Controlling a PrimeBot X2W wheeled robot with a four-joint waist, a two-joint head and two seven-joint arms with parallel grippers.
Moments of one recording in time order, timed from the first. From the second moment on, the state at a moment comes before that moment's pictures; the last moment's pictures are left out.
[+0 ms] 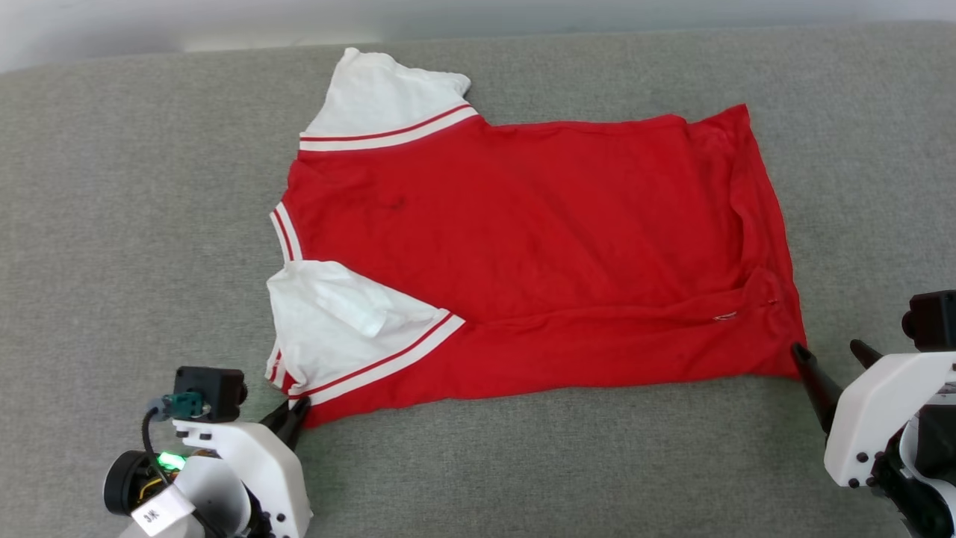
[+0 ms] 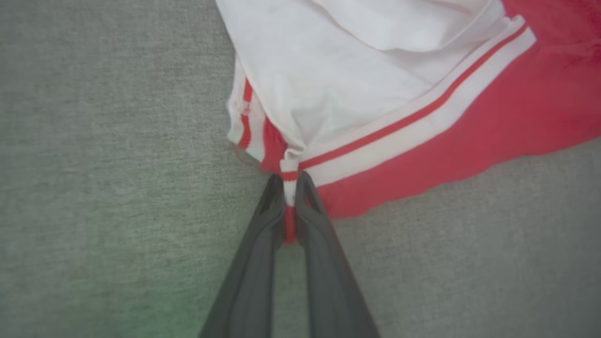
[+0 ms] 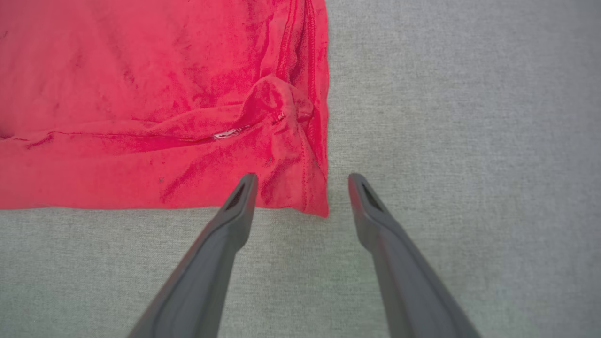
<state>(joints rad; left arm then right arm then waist) -0.16 0.62 -0.54 0.01 -0.80 0.22 0.29 -0.08 -0.10 -0.16 -0.29 0.21 0.13 0.82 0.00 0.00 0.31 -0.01</state>
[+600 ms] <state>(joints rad) -0.17 0.66 -0.53 -0.27 -0.73 0.26 0.24 -0.17 -0.12 -0.19 -0.03 0.12 0.13 0.86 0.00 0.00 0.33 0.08</state>
